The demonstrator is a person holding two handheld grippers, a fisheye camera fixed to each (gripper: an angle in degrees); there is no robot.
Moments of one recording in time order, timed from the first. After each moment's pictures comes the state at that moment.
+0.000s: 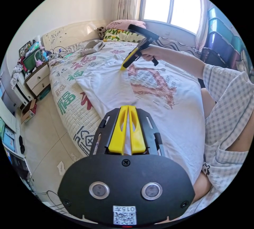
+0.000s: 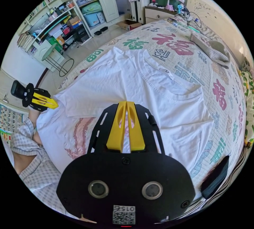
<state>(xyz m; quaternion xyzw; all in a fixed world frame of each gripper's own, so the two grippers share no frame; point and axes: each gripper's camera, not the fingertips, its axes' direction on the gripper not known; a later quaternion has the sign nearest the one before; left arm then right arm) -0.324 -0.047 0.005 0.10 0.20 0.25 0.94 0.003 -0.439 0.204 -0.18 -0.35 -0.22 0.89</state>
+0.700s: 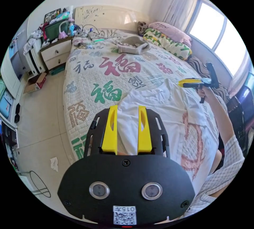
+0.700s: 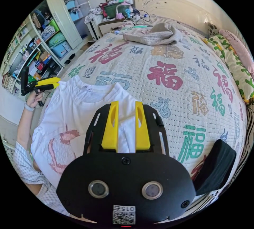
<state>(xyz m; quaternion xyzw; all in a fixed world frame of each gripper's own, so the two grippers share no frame) -0.353 -0.292 0.098 0.04 0.17 0.06 0.98 0.200 -0.421 0.257 -0.16 -0.29 -0.04 0.94</state>
